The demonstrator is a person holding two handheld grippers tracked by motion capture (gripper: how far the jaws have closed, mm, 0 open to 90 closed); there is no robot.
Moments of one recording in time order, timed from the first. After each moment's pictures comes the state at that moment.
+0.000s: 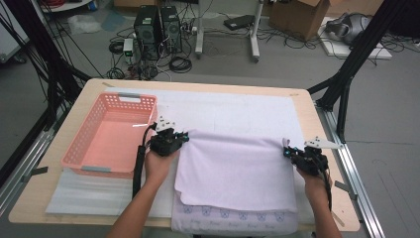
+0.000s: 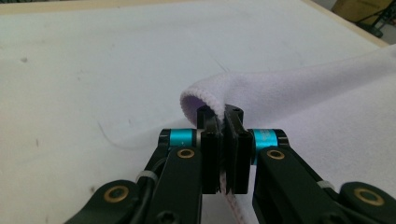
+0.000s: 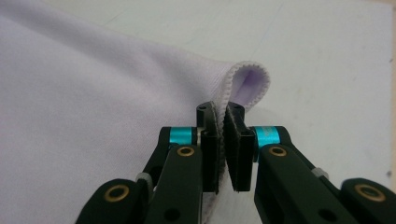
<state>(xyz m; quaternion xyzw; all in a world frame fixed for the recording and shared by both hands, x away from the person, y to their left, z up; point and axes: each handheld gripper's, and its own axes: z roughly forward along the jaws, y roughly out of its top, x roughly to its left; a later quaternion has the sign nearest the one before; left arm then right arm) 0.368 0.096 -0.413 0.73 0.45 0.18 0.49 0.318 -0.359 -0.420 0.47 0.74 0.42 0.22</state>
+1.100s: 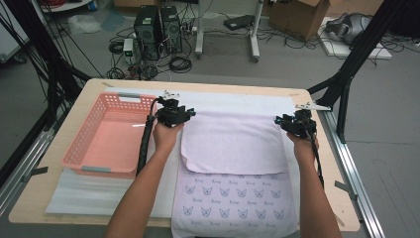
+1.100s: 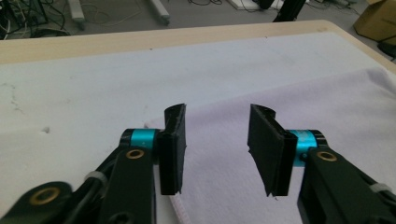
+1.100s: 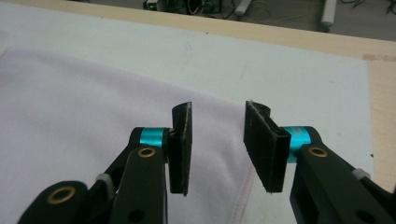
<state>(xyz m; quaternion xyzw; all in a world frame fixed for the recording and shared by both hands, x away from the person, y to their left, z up) 0.442 0.086 -0.402 0.71 0.48 0.19 0.48 0.419 -0.346 -0.398 0.51 0.72 0.41 0.23</state>
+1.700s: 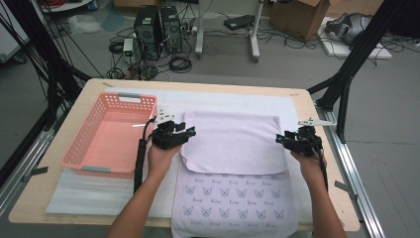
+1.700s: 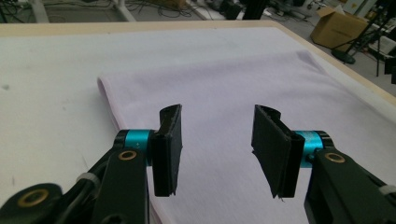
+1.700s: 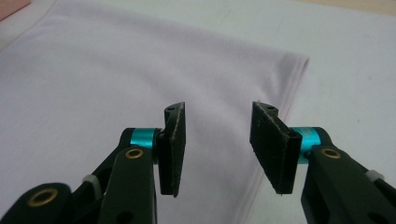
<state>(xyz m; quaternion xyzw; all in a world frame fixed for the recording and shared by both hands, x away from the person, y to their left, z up) 0.364 0.096 -0.414 0.70 0.44 0.15 0.53 0.356 -0.345 -0.397 0.49 0.75 0.40 0.19</state>
